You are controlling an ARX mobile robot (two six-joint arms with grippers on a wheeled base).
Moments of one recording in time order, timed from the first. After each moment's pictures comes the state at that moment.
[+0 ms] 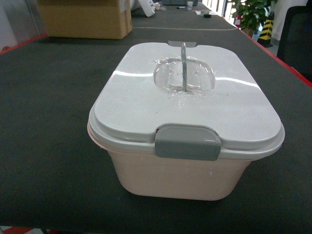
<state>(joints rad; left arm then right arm) 0.00 0.36 0.01 0.37 0.00 -0.02 0.00 0.00 0.01 -0.01 0.00 0.00</state>
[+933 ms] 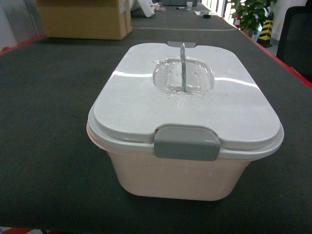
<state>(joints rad) 0.00 0.01 0.01 0.00 0.00 -0.02 0.00 0.00 0.01 -0.01 0.00 0.00</state>
